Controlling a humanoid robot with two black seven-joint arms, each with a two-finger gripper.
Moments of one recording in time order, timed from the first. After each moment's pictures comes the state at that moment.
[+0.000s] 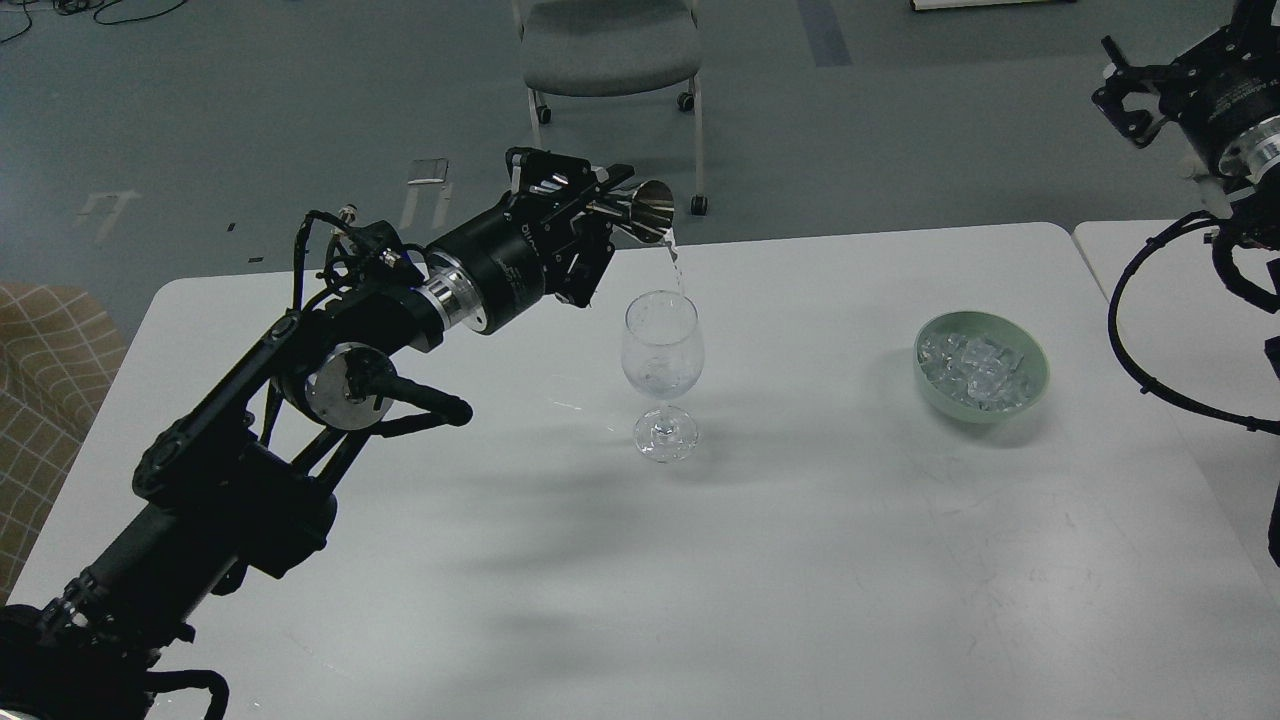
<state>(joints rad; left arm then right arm) -0.62 0.25 -1.00 -1.38 0.51 -0.14 0.24 0.85 -0.38 1.39 0.52 -0.23 0.42 -0.06</state>
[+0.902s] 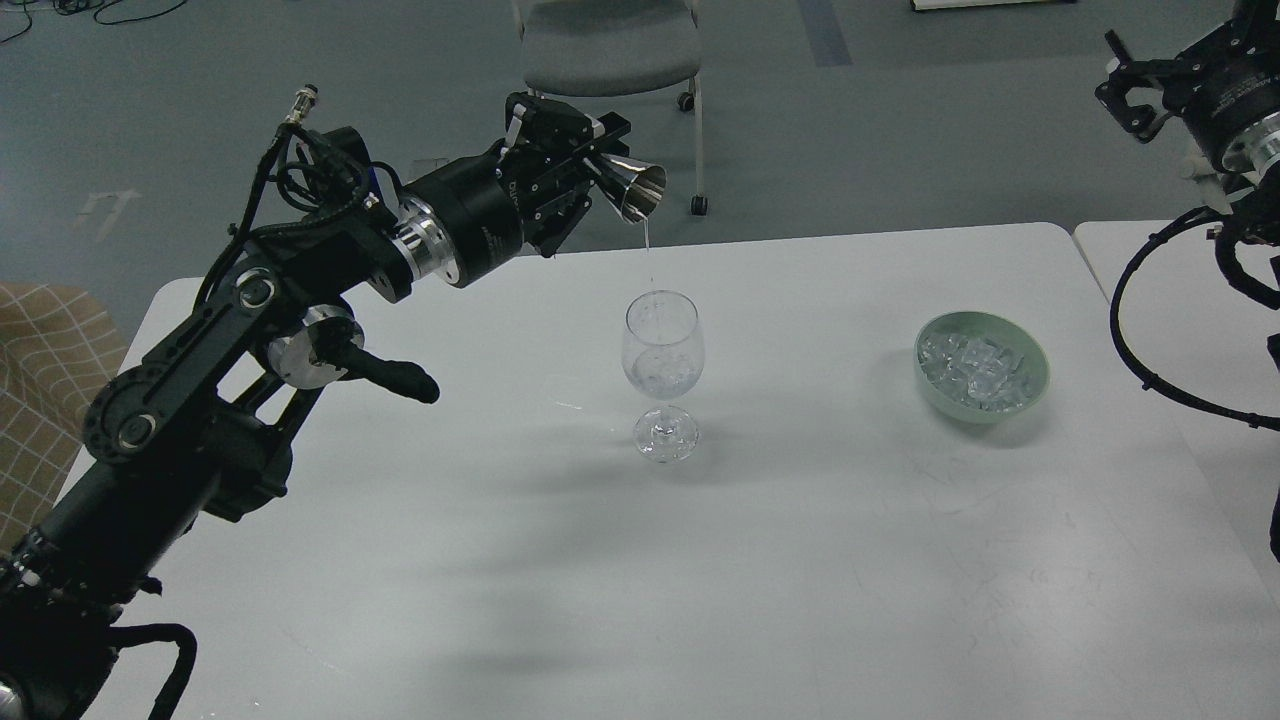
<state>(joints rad) -0.72 0.30 -1.00 -1.41 0.75 -0.26 0.24 0.85 -0.38 1.39 0.52 -0.23 0.42 -0.06</state>
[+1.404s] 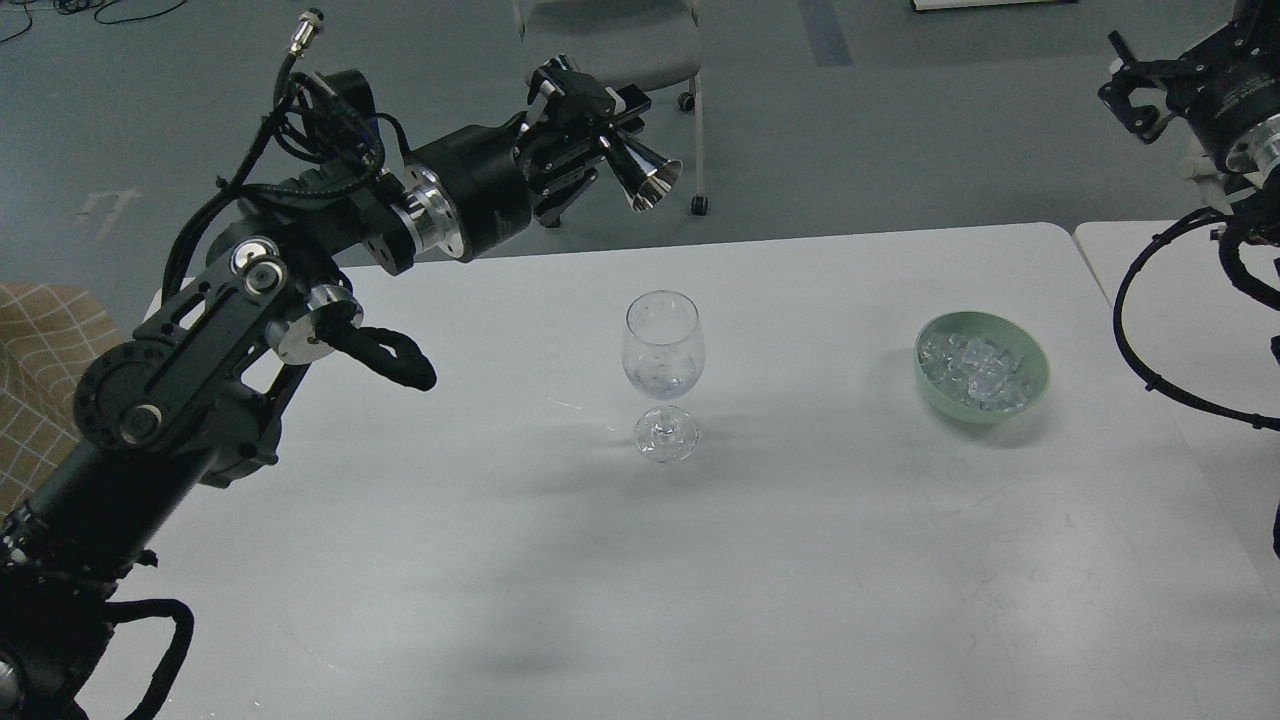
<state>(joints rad) -0.76 0.32 -1.00 -1.42 0.93 -0.32 0.24 0.85 -0.39 1.39 0.52 -0.23 0.42 -0.06</state>
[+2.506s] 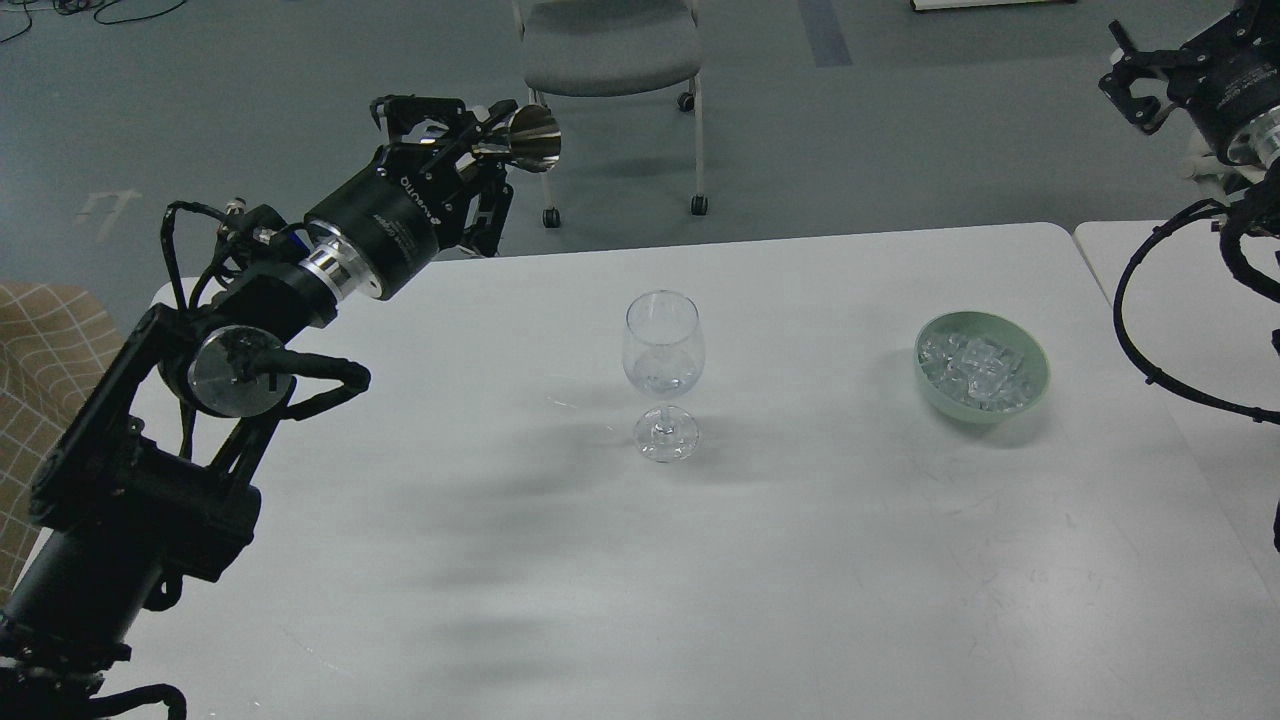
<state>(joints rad) -0.49 0.30 -1.25 -1.44 0.36 -0.13 0.26 0.86 -0.39 1.38 0.54 -0.23 0.42 -0.06</state>
